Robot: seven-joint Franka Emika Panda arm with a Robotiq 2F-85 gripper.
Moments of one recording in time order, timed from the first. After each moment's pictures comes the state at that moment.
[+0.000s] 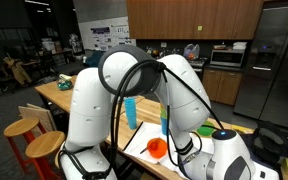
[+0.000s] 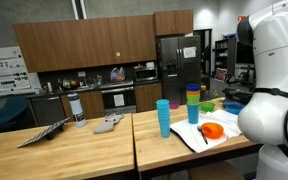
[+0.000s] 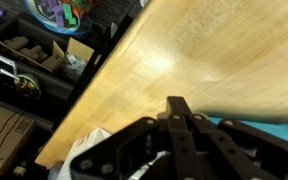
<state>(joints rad) -0.28 0.31 -0.83 -2.43 -0.72 3.15 0.73</state>
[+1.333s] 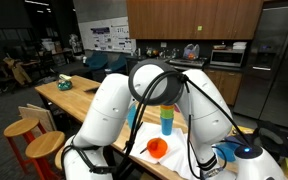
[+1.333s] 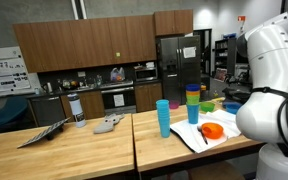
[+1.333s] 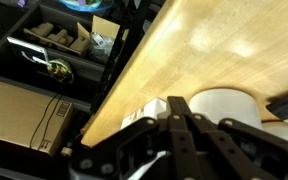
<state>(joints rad) -0.42 0.53 -0.83 -2.24 -0.59 3.29 0.76</state>
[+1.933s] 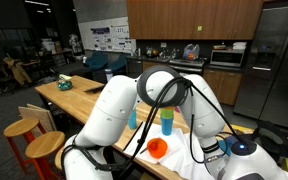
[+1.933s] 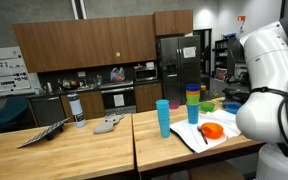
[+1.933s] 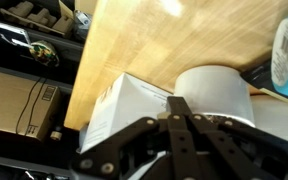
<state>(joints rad) -0.41 0.61 -0.71 -2.20 -0.03 3.39 0.35</state>
